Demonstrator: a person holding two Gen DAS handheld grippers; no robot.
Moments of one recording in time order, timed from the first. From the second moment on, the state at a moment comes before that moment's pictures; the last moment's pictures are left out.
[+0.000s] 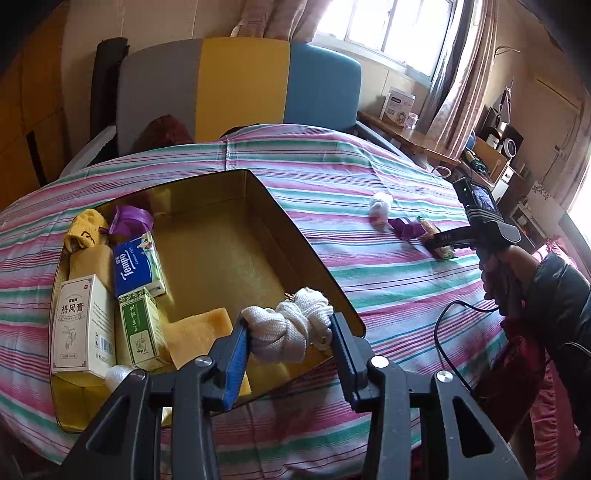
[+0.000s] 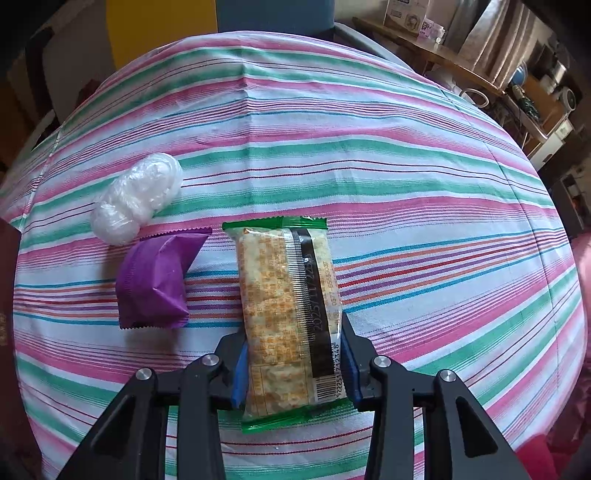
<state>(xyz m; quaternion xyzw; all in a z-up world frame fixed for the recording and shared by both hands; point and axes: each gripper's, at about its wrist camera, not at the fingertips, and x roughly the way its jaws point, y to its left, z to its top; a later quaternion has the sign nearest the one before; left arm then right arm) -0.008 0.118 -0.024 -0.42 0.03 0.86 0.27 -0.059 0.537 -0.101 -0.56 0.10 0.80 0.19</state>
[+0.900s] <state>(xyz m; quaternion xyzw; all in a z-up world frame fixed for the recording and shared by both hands) -0.190 0.096 -0.046 -0.48 -0.05 0.86 0.17 -0.058 0.509 -0.102 -0.56 0.04 0.81 0.18</state>
